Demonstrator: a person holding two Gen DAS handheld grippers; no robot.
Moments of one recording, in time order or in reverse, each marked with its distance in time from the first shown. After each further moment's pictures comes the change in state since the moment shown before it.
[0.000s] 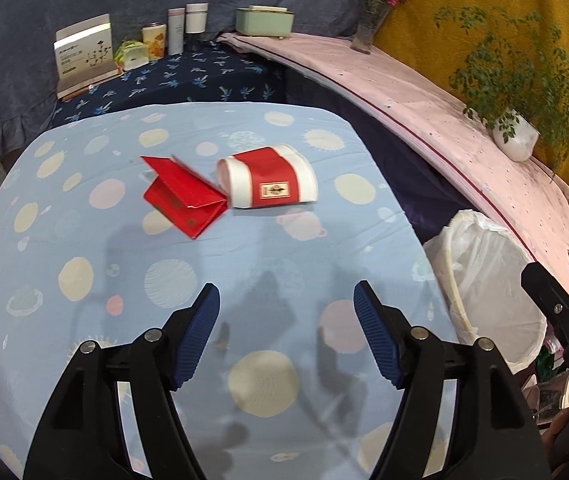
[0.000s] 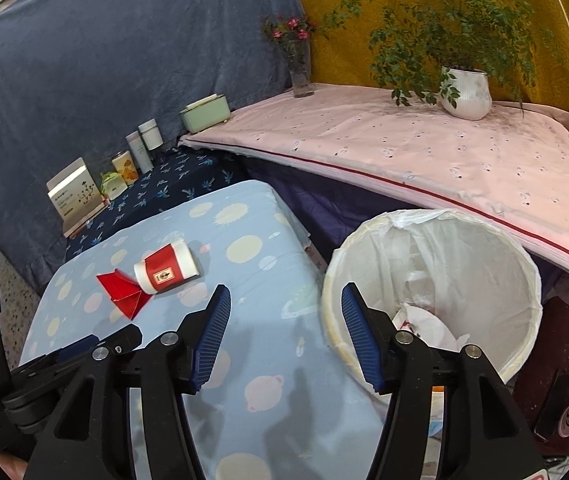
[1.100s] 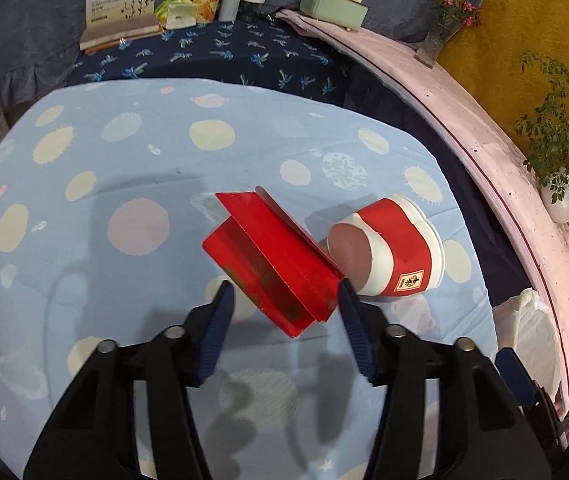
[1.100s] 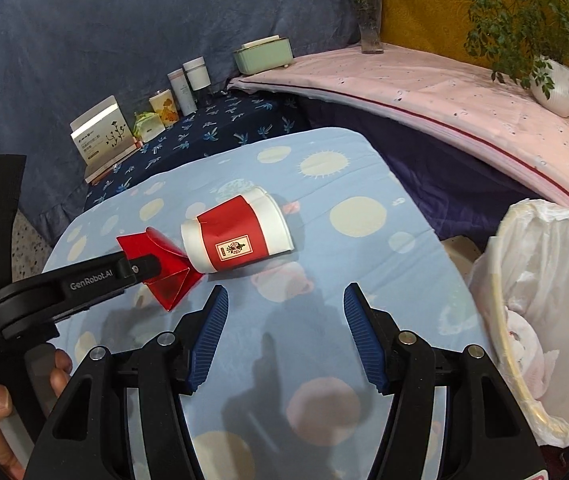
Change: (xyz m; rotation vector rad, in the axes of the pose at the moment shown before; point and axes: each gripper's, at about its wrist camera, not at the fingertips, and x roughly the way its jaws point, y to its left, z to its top) left arm 0.082 0.097 0.064 -0.178 0.075 0.000; right arm 0.112 0.103 -0.009 -0.112 0.155 0.107
